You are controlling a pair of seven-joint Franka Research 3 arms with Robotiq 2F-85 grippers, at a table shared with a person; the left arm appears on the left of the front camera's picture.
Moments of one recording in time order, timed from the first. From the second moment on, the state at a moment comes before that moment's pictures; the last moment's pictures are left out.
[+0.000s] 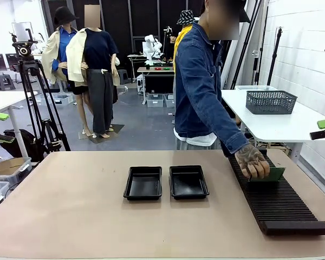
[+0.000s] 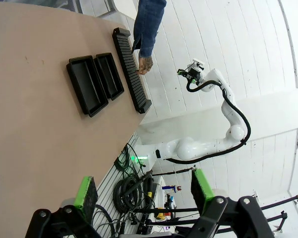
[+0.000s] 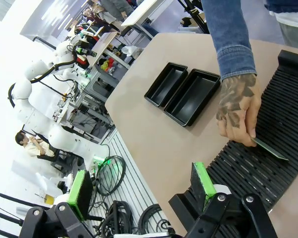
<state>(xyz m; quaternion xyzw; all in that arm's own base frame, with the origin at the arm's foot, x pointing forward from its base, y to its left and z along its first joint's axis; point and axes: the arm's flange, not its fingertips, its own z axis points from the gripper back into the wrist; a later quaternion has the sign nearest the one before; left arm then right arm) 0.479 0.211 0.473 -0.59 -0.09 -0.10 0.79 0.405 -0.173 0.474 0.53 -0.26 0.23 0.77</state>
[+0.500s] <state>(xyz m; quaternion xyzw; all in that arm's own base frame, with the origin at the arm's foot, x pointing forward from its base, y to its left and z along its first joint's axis) 0.479 0.211 0.473 -0.59 -0.09 -0.10 0.79 0.405 -0.173 0.474 0.53 -0.26 0.23 0.77</state>
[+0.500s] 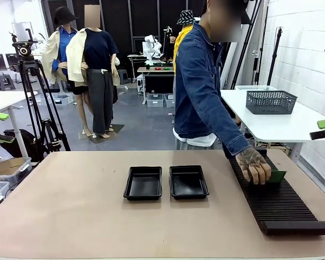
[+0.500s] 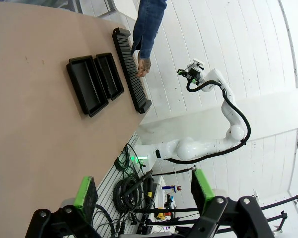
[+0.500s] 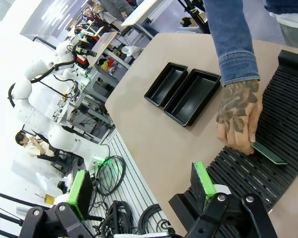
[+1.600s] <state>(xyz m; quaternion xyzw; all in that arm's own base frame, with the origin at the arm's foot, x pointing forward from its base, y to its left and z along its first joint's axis) 0.479 0.211 0.473 -0.59 -0.09 -0.10 0.79 0.433 -0.151 0.485 0.47 -0.29 0.27 0.79</state>
